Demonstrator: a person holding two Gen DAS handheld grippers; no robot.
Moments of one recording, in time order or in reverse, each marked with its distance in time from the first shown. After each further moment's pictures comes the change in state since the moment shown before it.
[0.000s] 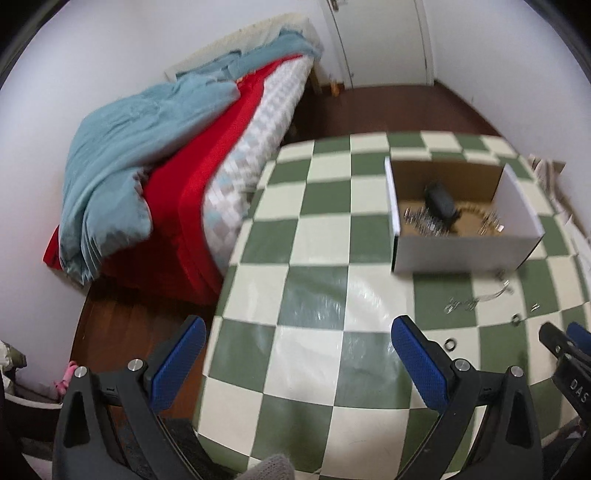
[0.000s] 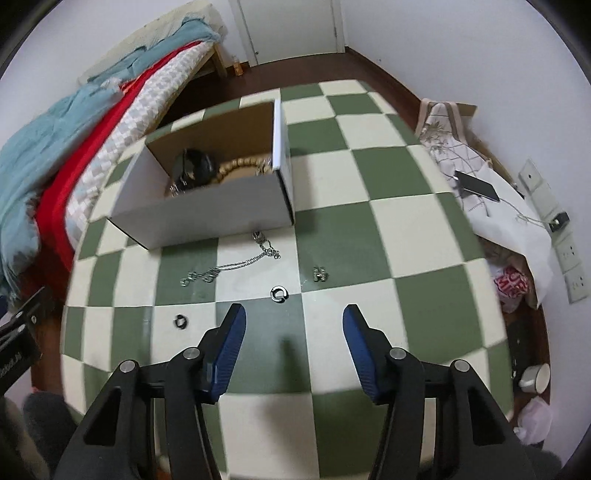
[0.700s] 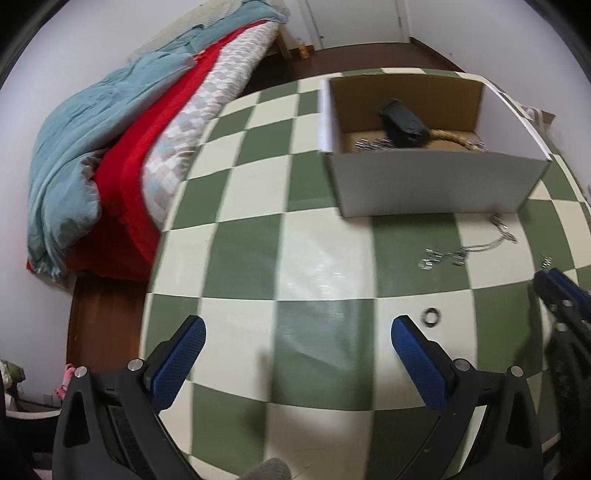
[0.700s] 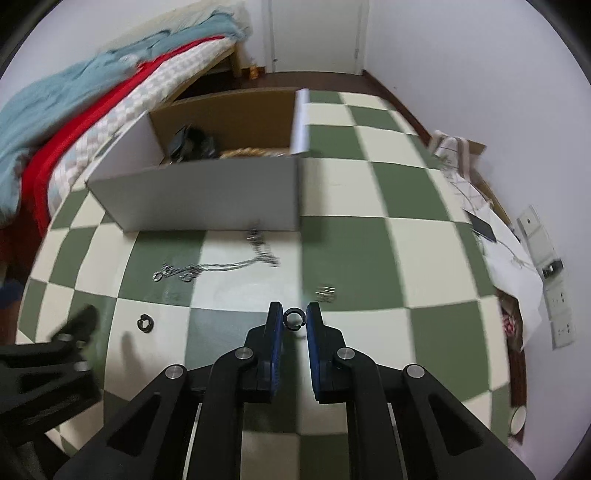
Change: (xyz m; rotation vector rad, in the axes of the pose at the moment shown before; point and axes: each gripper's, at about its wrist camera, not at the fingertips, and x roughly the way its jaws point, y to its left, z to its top) left arm 0.045 -0.063 -0.018 0.098 0.124 -0.066; right arm 0.022 0.008 -0.004 -0.127 -0.073 -0.079
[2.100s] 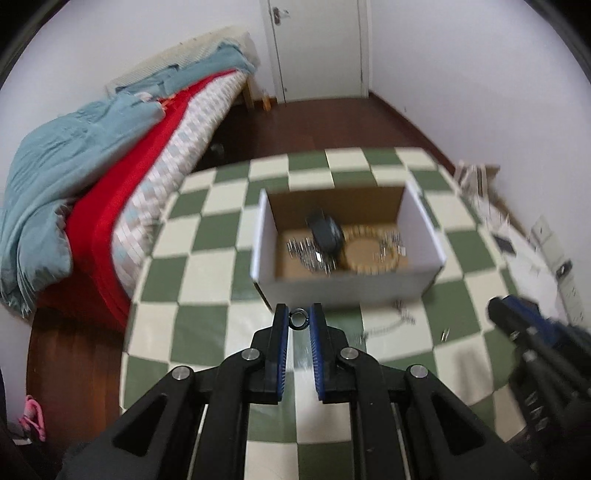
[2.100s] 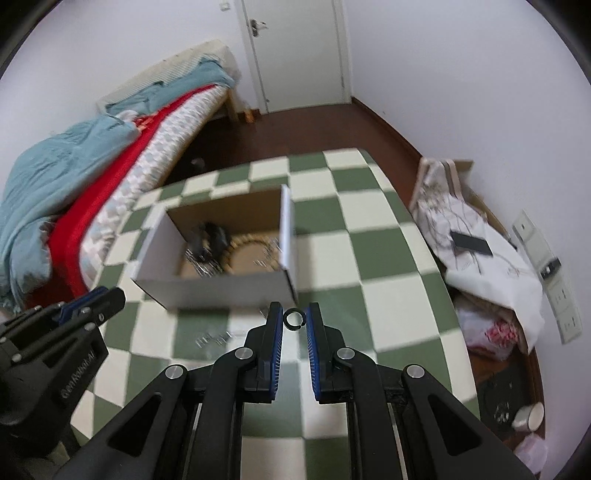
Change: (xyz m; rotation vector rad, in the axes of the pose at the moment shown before) left arm -0.080 0.001 0.049 -0.028 -0.222 -0.207; right arm -0.073 -0.017 0.048 0.099 -0.141 0.082
